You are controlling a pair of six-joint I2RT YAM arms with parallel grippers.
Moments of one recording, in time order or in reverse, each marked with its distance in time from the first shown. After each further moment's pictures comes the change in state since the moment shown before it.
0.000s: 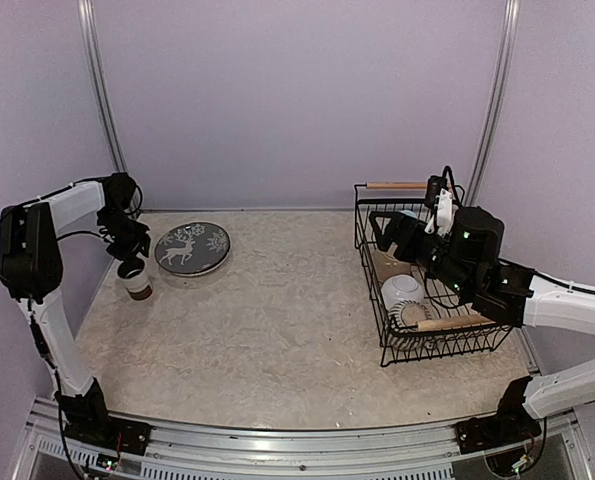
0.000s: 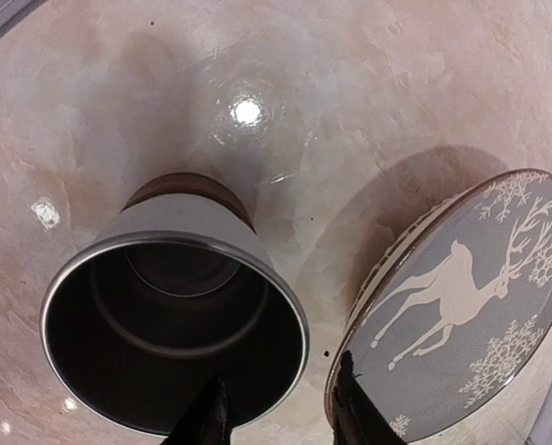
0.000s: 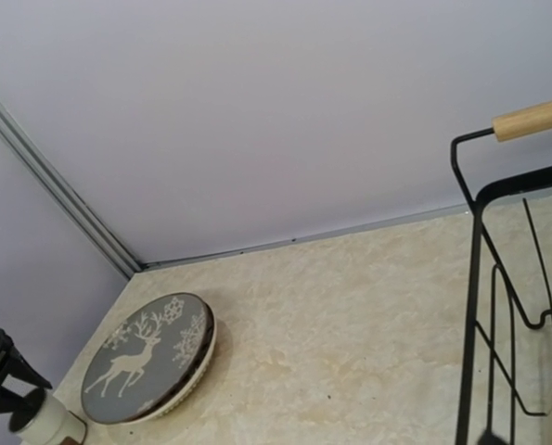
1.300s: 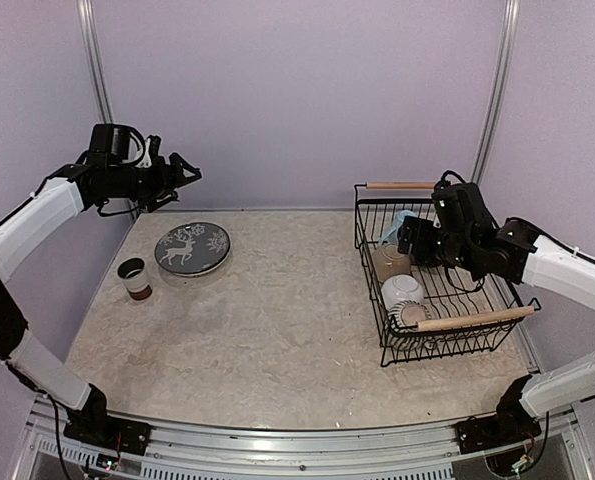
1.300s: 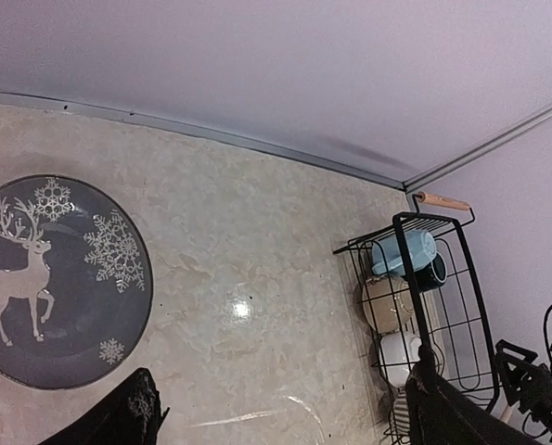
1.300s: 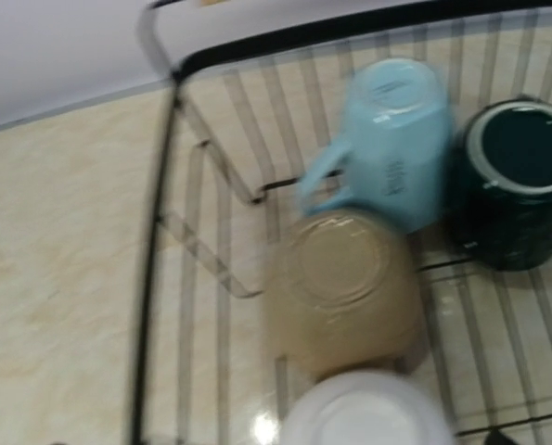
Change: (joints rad) left arm -0.243 -0.417 -0.124 0.503 0.340 0.579; right arm -0.109 0.085 0.266 -0.700 0.139 0.042
